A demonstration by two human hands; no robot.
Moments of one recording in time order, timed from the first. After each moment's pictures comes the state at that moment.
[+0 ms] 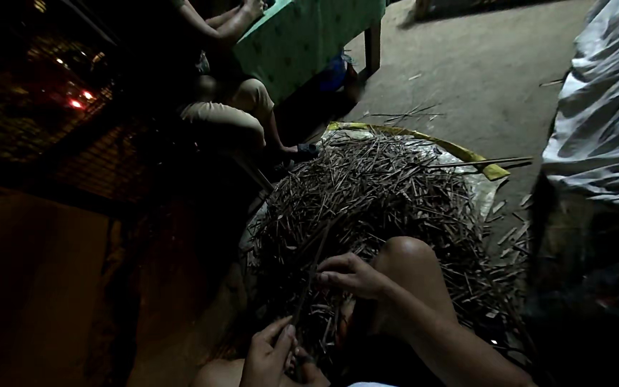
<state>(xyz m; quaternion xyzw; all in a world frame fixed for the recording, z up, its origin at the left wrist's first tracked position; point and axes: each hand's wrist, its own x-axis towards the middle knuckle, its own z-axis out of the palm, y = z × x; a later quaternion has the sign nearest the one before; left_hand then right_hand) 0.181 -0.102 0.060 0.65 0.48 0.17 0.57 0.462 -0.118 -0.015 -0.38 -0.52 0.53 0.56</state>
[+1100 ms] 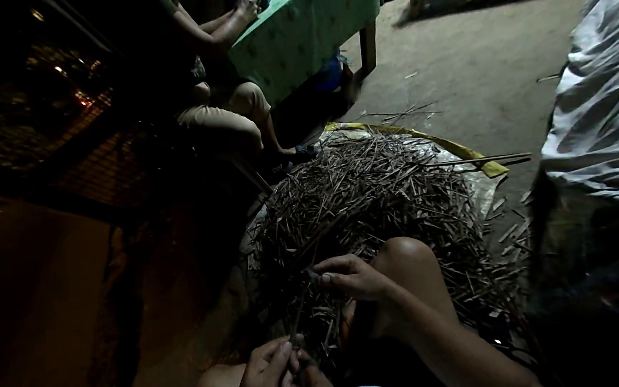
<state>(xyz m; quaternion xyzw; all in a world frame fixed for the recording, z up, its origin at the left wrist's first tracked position) 0.164 -0.106 0.060 0.57 0.45 0.13 0.67 0.463 -0.118 -0.017 -0.32 -0.50 0.56 0.58</state>
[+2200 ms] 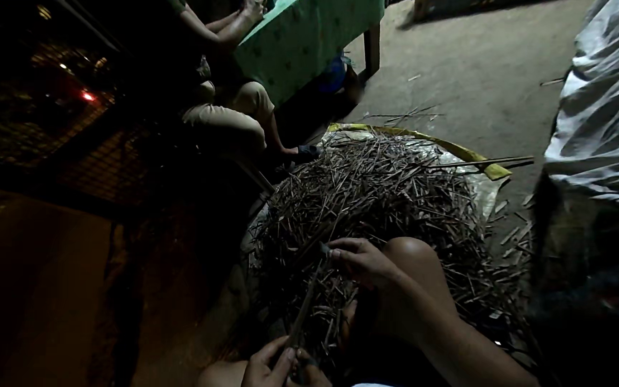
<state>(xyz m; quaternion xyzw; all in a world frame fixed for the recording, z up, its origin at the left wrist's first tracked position) 0.155 -0.116 0.054 0.65 0.51 0.12 0.55 0.484 -0.112 -0.020 -0.42 -0.35 0.58 0.60</state>
